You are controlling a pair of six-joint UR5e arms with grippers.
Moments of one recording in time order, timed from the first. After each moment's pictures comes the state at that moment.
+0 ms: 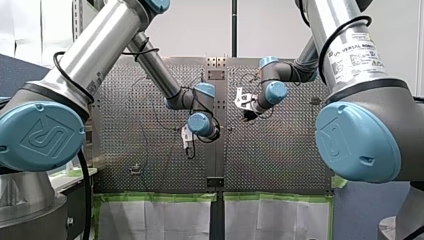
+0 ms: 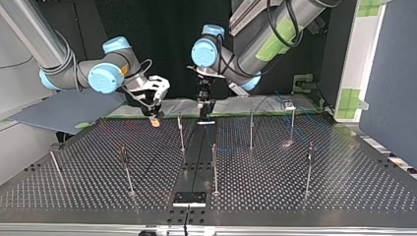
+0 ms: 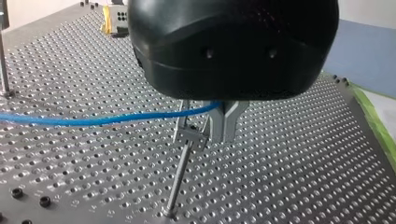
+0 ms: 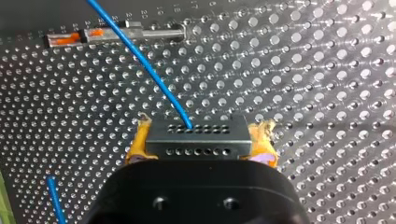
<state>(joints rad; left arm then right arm) -0.58 -2.13 -1.71 -2.62 -1.91 -1.82 2.03 -1.12 1.56 -0.14 1.38 1.72</state>
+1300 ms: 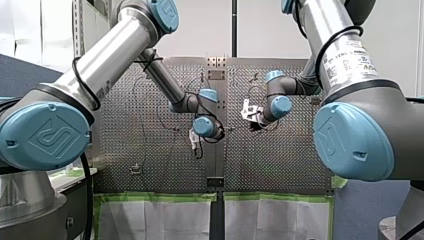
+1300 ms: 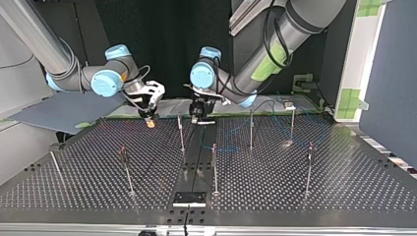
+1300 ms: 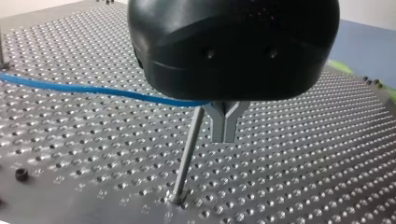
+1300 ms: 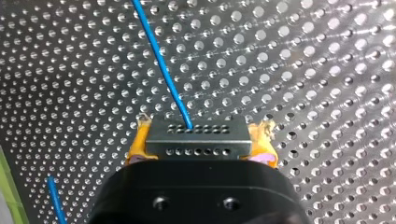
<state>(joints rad) -0.53 -2.26 -1.52 -2.64 -1.80 -1.86 1.97 -1.03 1.56 -0.24 1.37 1.76</state>
